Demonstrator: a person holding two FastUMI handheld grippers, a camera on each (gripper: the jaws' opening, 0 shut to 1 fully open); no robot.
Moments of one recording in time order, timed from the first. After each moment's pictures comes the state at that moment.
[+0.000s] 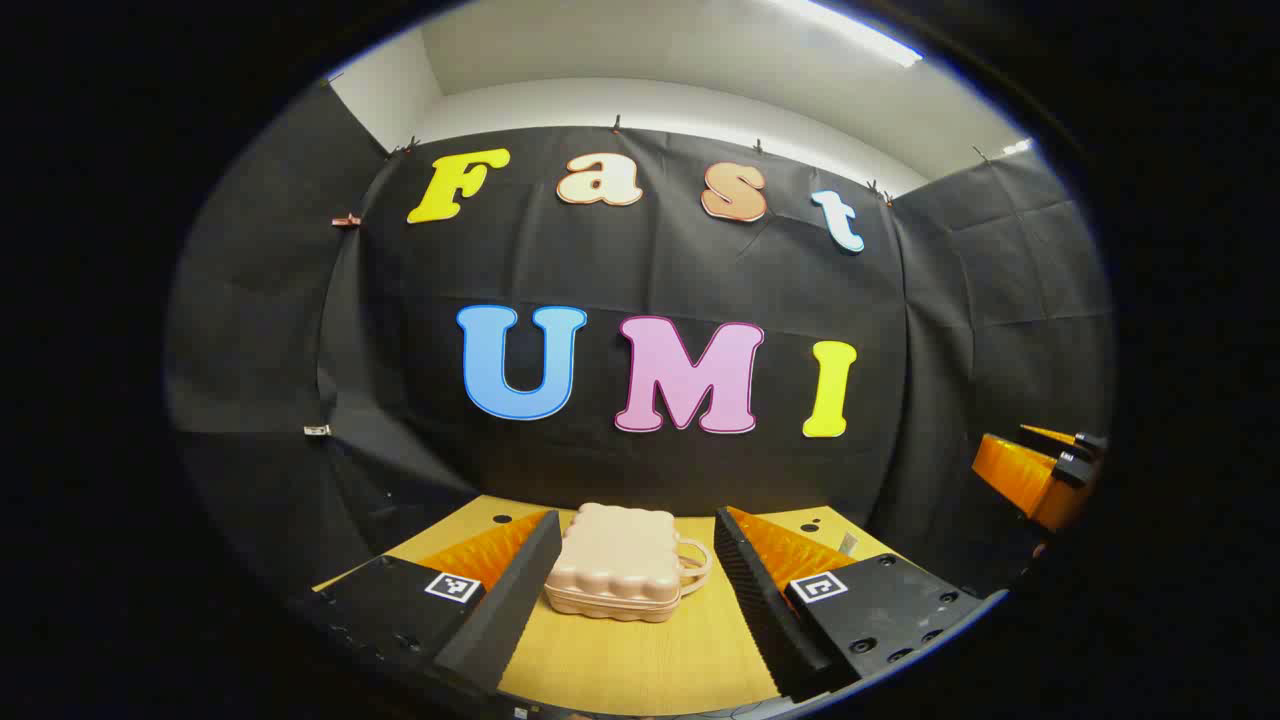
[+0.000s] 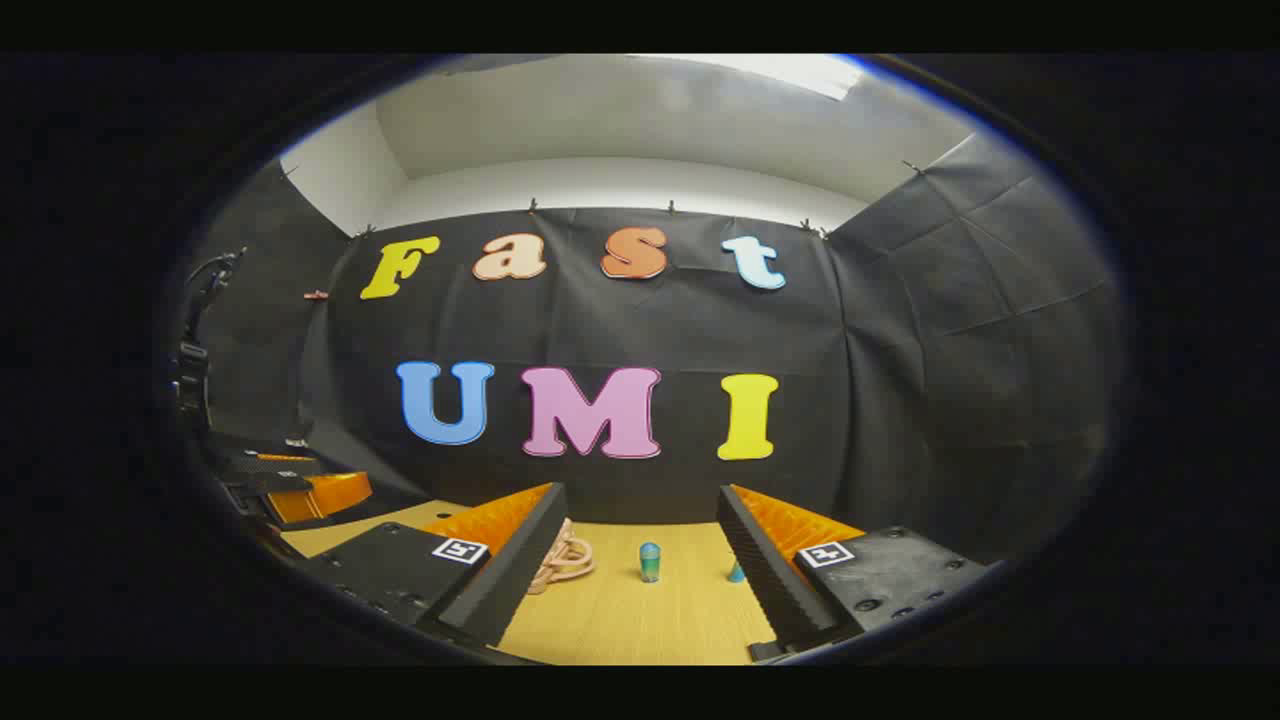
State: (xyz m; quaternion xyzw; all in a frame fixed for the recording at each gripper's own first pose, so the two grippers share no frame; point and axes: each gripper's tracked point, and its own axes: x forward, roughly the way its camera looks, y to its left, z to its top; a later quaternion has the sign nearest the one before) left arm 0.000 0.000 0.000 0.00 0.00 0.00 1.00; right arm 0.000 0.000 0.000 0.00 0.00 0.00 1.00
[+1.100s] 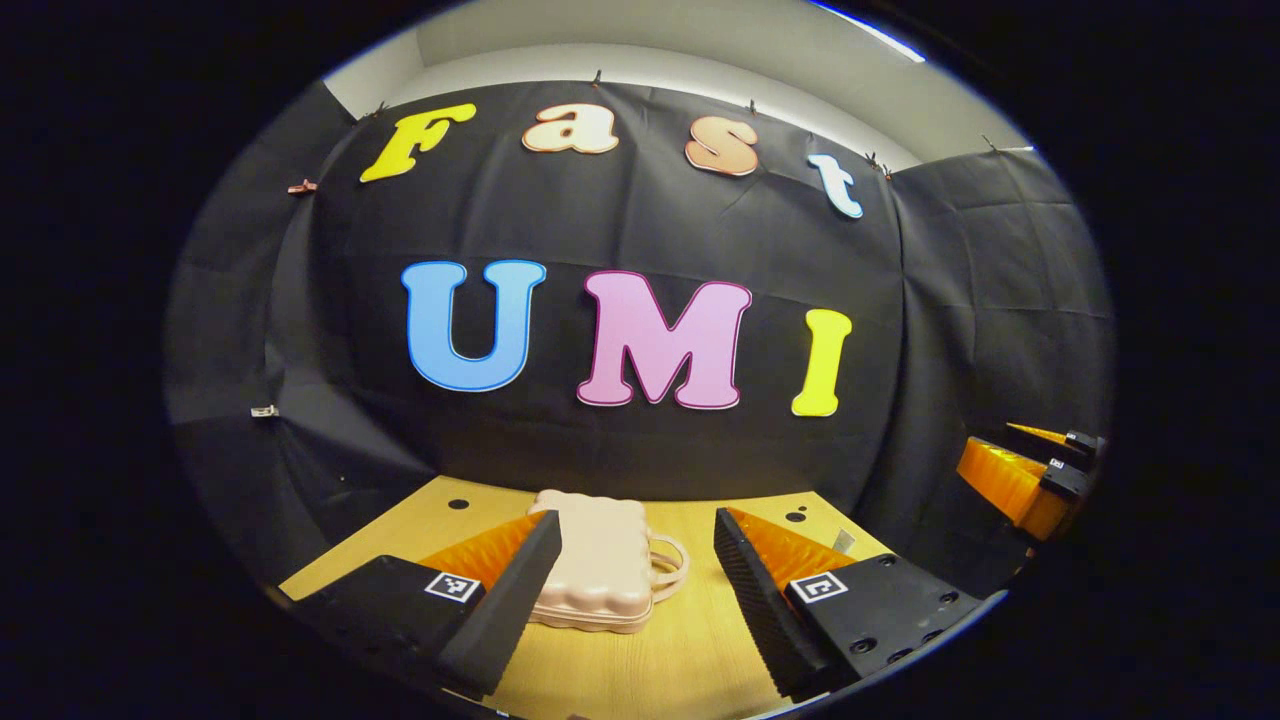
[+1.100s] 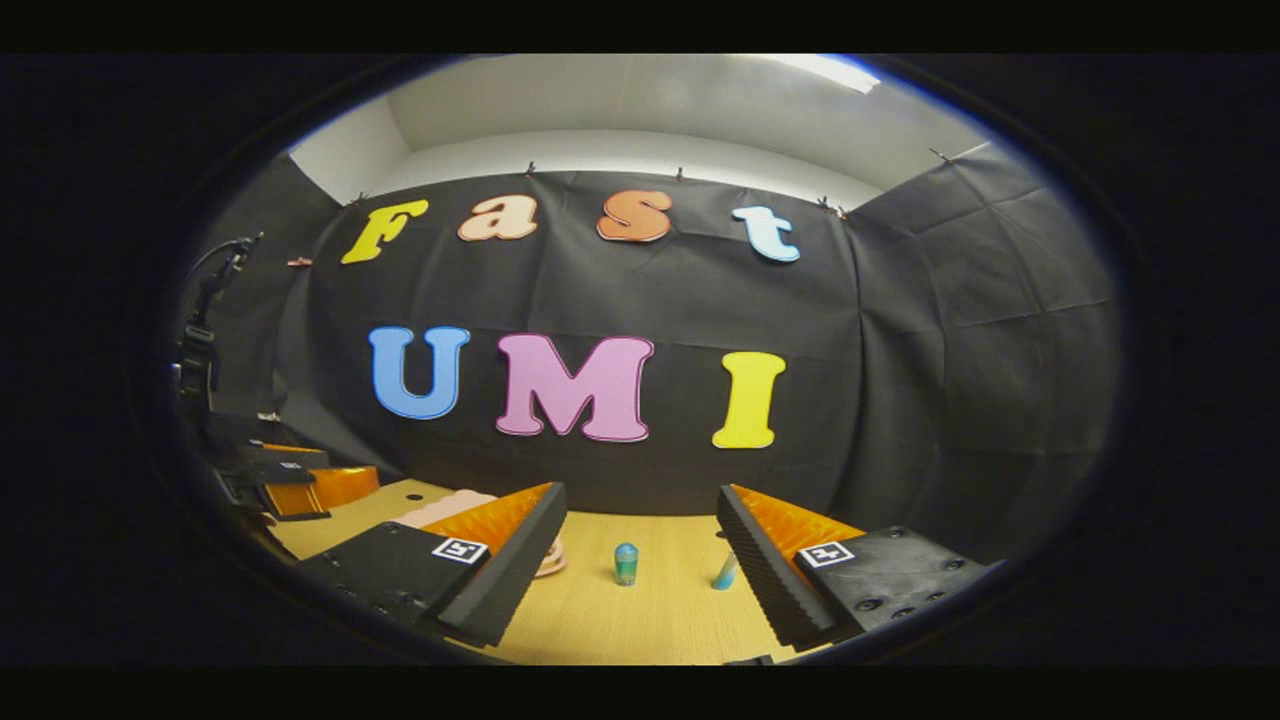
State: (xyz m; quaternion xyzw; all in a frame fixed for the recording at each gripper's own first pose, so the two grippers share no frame) left arm 0.125 -0.041 -0.035 0.01 0.07 -0.05 1.00; right arm 0.103 -0.027 -0.039 -0.02 0.04 -0.01 1.00
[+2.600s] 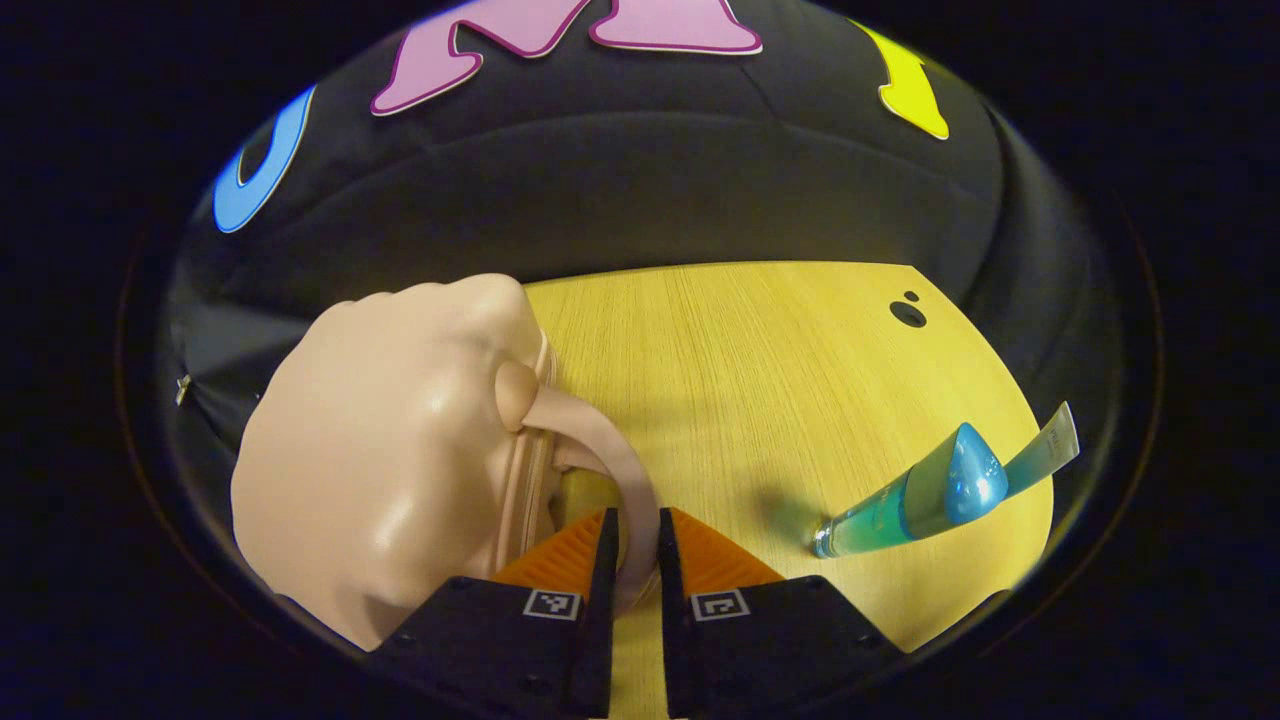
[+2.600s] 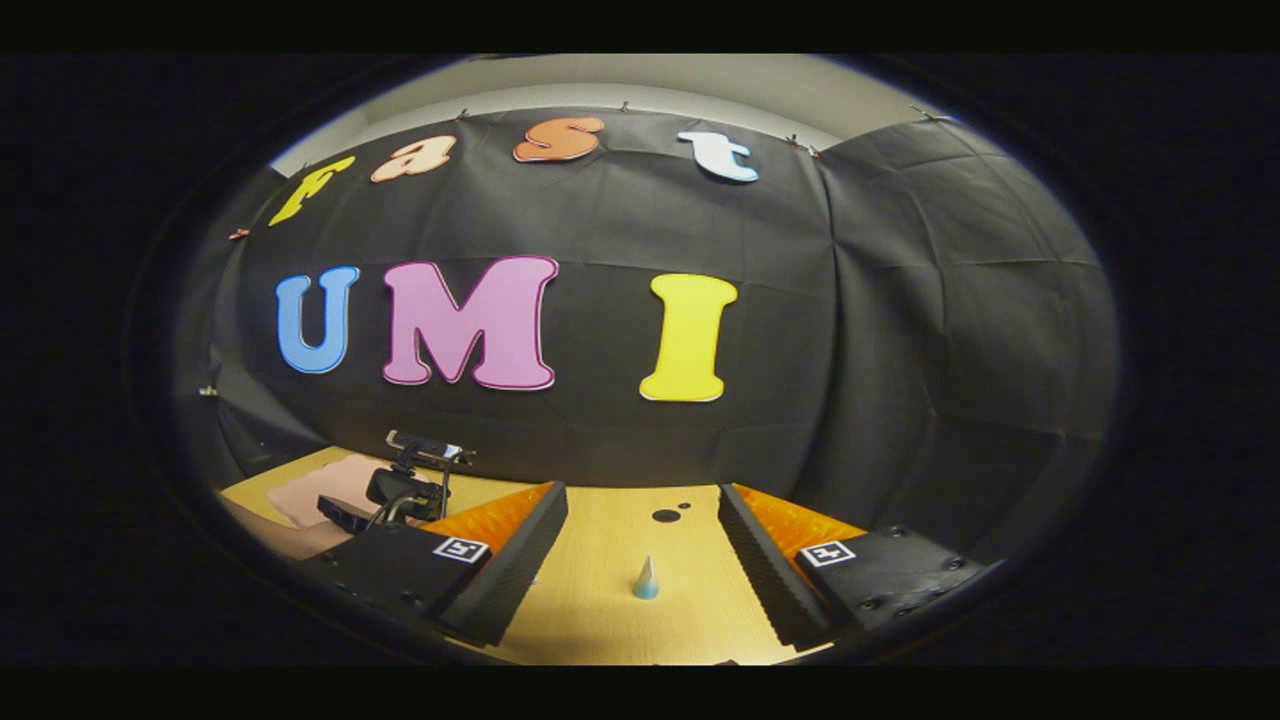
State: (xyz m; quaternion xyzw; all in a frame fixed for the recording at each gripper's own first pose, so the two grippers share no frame) left arm 0.387 -0.118 -0.363 0.08 0.43 0.01 0.90; right arm 0.223 -0.158 -0.141 -0.03 0.13 -0.06 0.99
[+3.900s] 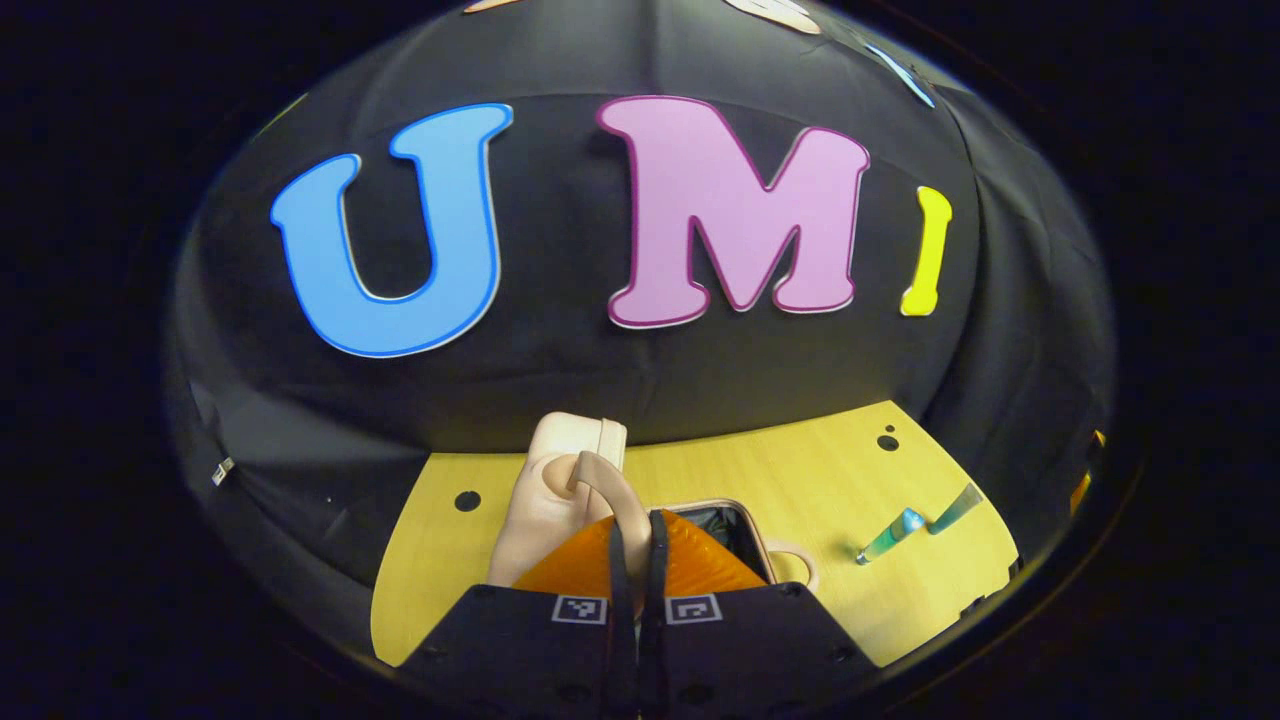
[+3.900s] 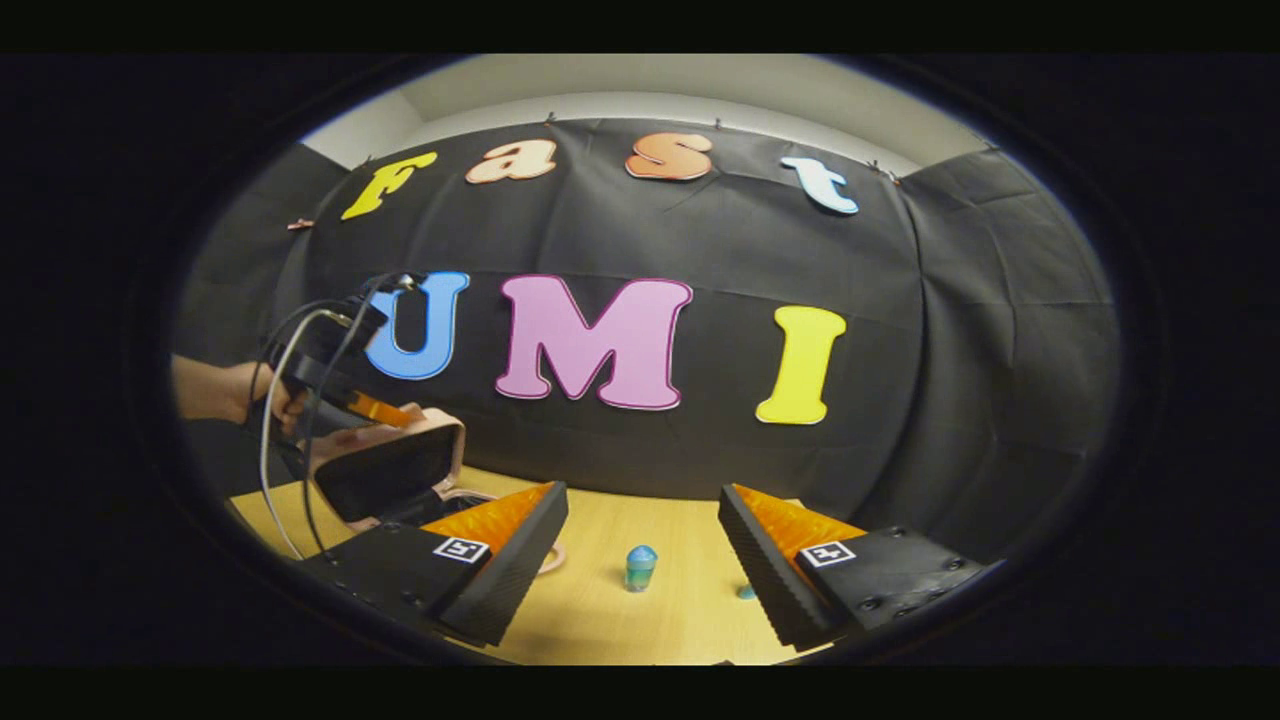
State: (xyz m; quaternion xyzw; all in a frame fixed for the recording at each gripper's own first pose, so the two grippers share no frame) left arm 0.384 0.107 -0.068 0.06 0.25 -0.03 0.96; right arm 0.207 0.008 -0.122 -0.05 0.13 0.05 0.99
